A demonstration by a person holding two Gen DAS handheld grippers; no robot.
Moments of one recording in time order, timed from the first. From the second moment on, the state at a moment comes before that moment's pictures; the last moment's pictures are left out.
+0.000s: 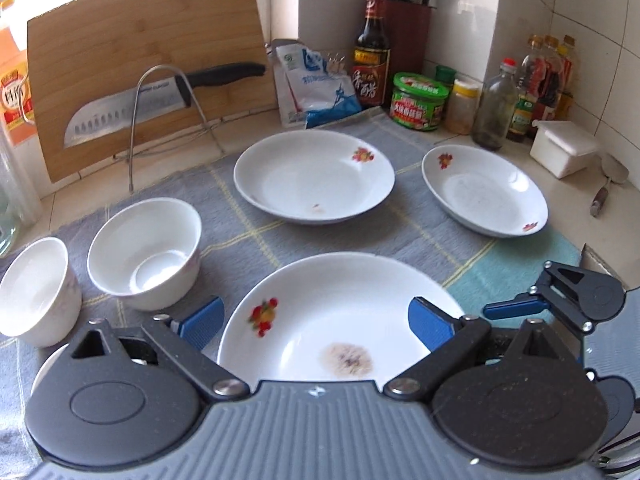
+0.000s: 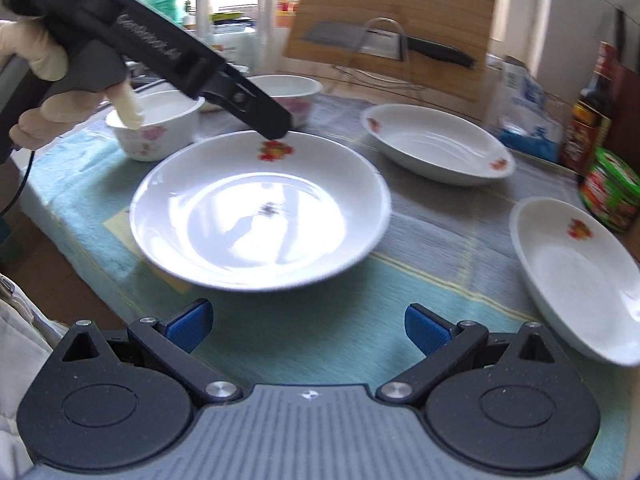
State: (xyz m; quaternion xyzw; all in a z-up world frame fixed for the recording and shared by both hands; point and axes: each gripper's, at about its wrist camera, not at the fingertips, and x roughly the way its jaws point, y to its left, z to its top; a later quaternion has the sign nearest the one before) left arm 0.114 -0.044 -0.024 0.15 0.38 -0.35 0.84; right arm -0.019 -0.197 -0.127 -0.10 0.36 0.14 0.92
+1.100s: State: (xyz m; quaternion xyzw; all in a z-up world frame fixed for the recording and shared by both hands) left arm 0.200 -0.067 -0.067 0.21 0.55 -0.41 0.70; right arm -0.018 -0.186 -0.149 -0.10 0.29 0.19 0.93
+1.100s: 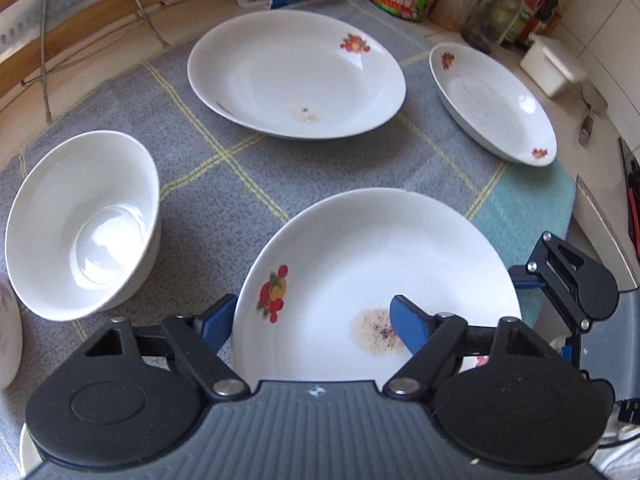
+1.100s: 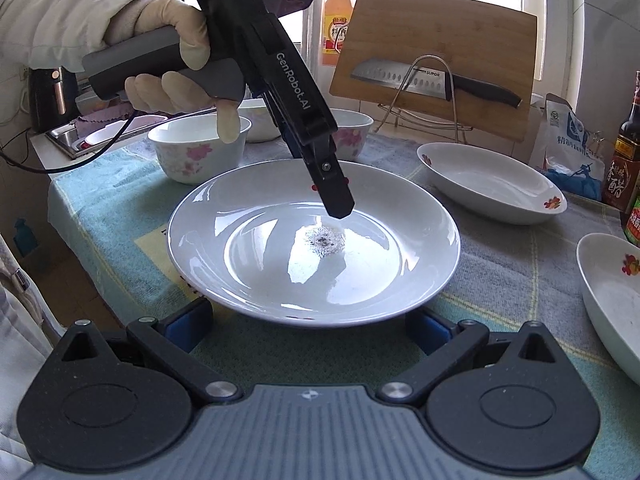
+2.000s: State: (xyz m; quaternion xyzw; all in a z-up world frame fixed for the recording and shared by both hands) left arm 0.212 -0.077 -0.072 0.23 0.57 -0.44 0.66; right arm -0.005 -0.180 -0.142 -0.10 0.34 0.18 0.92
